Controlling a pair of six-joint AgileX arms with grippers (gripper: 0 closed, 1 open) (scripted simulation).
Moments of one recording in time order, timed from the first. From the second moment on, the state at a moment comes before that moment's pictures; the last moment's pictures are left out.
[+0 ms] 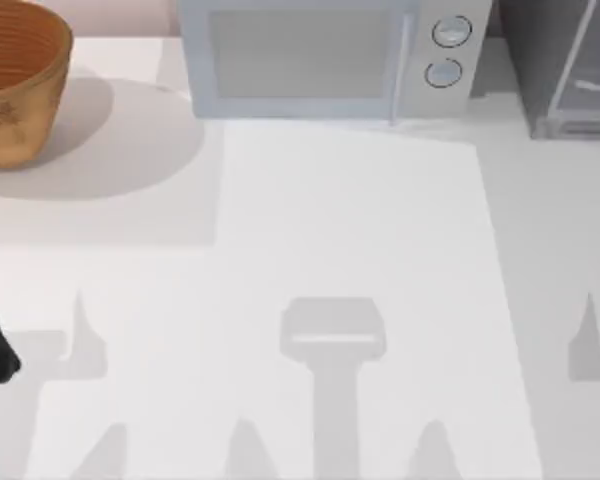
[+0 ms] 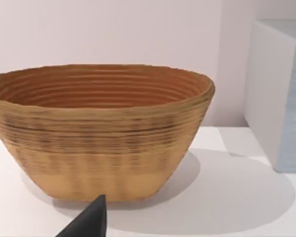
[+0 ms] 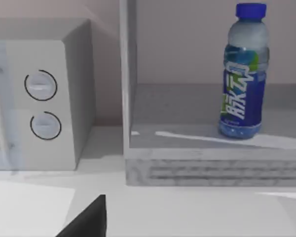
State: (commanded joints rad) left arm 0.00 0.00 0.00 0.00 0.00 0.00; right arm 0.00 0.00 0.00 0.00 0.00 0.00
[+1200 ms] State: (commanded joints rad) left arm 0.00 0.00 0.00 0.00 0.00 0.00; right arm -0.35 1.23 0.11 1.01 -0.38 0.01
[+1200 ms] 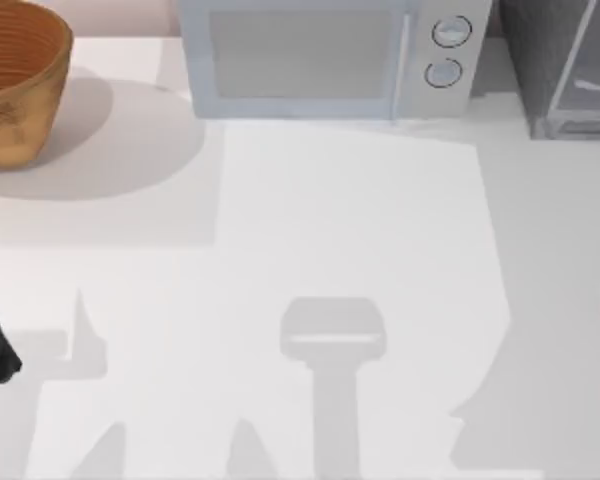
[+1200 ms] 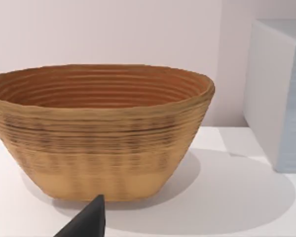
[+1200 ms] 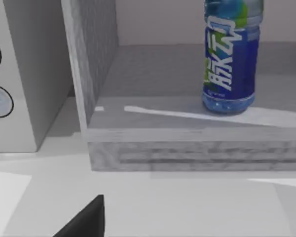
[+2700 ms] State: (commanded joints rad) left arm 0.00 0.00 0.00 0.00 0.00 0.00; right arm -0.39 2.00 0.57 1.44 -0.37 0.01
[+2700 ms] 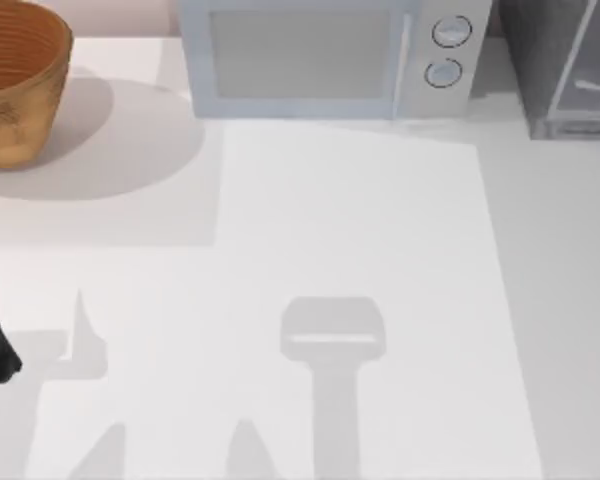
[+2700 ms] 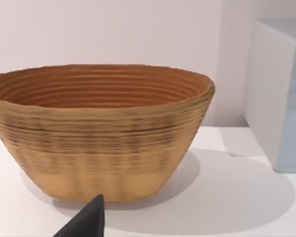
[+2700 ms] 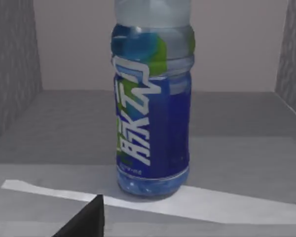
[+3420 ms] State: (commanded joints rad) left arm 0.00 0.00 0.00 0.00 0.00 0.00; right arm -0.24 2.17 0.97 1.20 -0.20 0.00
